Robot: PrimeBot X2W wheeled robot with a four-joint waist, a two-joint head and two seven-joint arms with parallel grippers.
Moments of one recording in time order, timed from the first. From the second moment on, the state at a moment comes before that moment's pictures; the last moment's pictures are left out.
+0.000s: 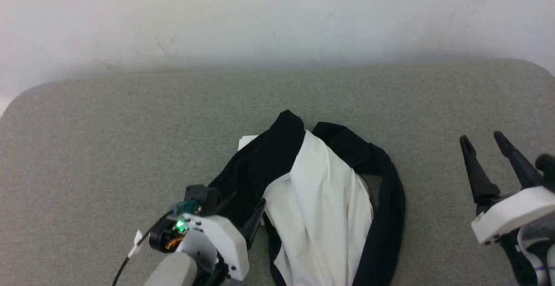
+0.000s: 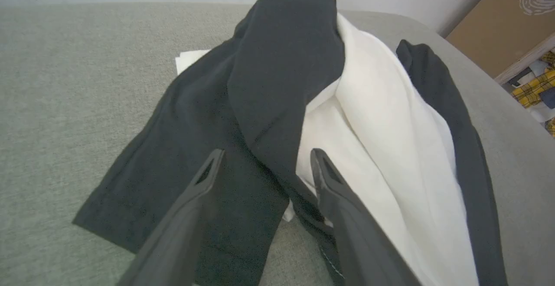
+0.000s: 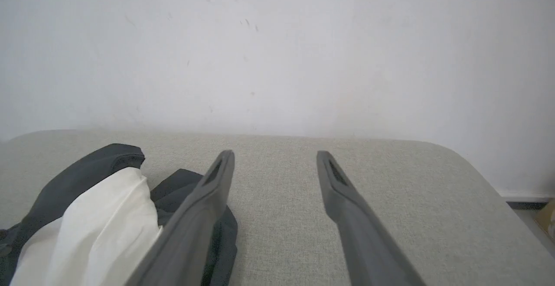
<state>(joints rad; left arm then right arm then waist) -0.22 0.17 -0.40 0.40 -0.44 -0.12 0.05 -0.07 -0.27 -0.02 -0.04 0.34 0.13 0.09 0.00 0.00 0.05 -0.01</state>
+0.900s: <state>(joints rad) -0.32 0.23 -0.30 0.33 -0.45 0.01 -0.13 0.01 -0.07 -0.09 0.05 0.22 0.13 0.05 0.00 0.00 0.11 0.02</state>
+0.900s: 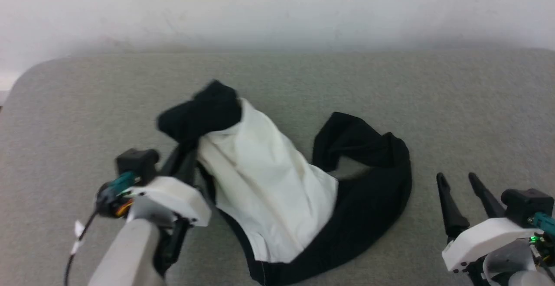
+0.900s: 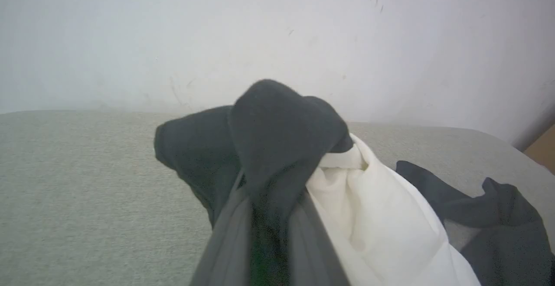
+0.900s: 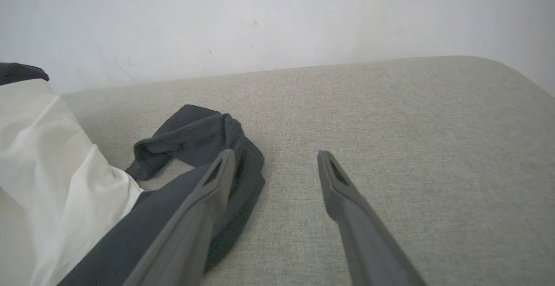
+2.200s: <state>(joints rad) -0.06 0.20 -0.27 0.19 -0.37 0.07 -0.26 -0.33 -0.24 -0.01 0.62 0.11 0.13 0.31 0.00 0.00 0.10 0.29</state>
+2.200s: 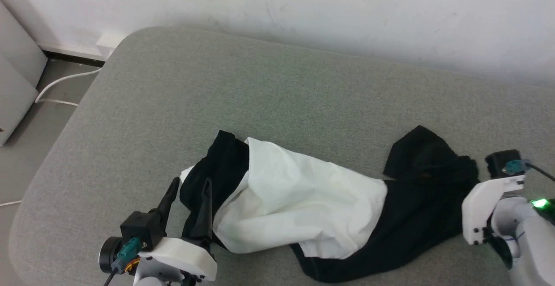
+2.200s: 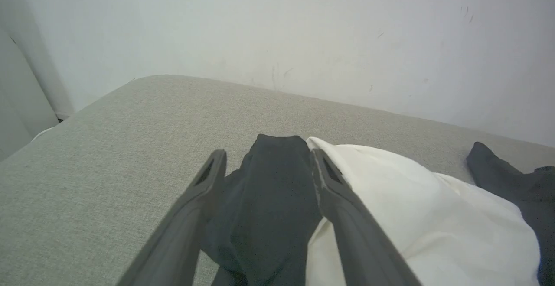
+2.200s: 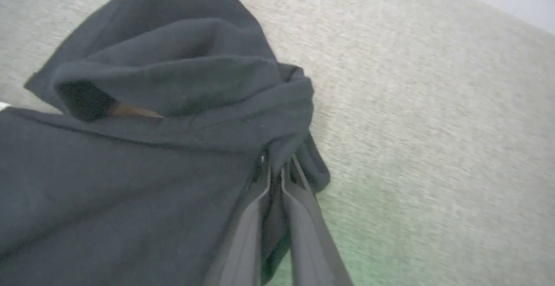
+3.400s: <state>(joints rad) -0.13 0.36 -0.38 0.25 -0.40 -0.04 0.37 -0.07 -0.12 -0.20 0.04 0.09 0.13 0.25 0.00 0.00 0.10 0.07</state>
